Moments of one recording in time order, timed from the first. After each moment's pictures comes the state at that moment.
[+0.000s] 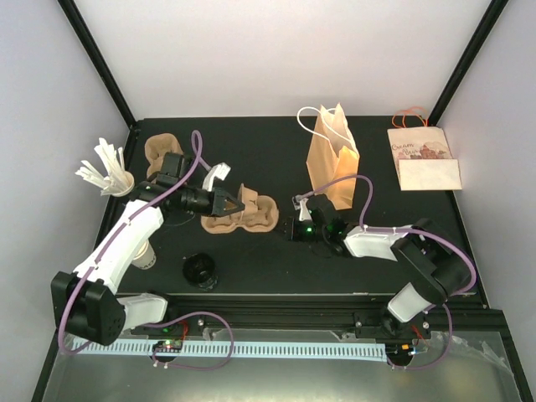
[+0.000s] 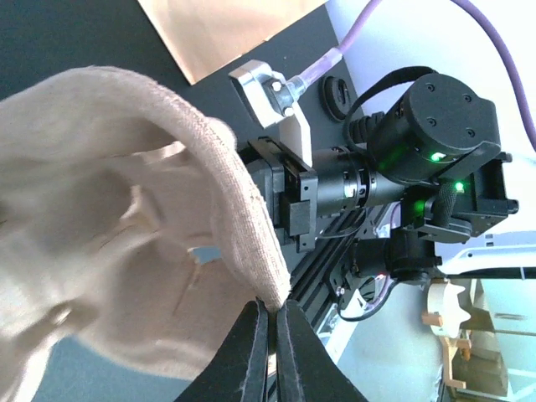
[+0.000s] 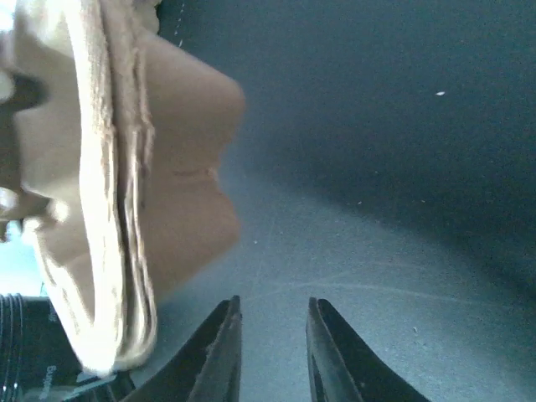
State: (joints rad) left arm -0.26 1.22 1.04 -0.75 0.89 -0.26; right arm 0.71 1.58 0.62 0.32 -0.38 0.78
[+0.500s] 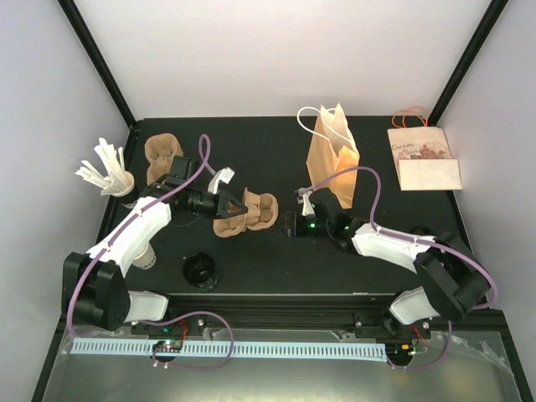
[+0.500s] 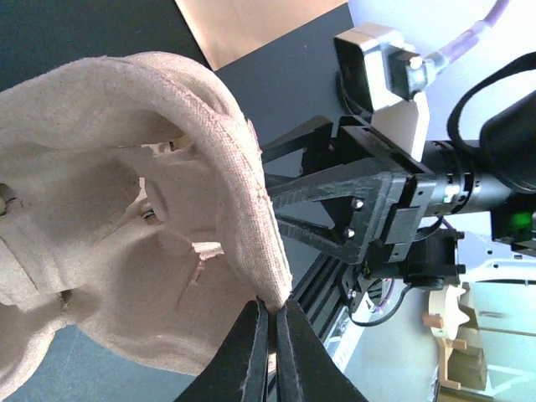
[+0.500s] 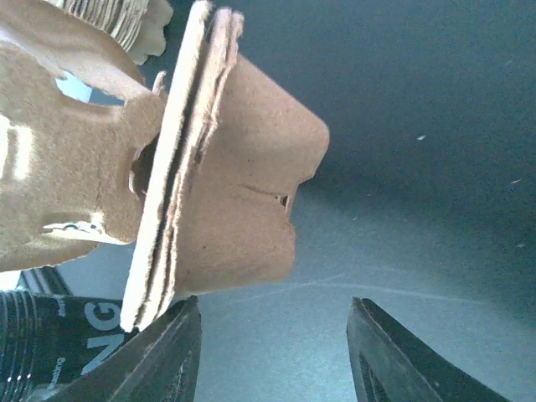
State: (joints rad) left arm -0.26 1.31 0.96 -0.62 0.91 -0.27; right arm 0.71 1.46 0.68 0.13 -0.34 0.69
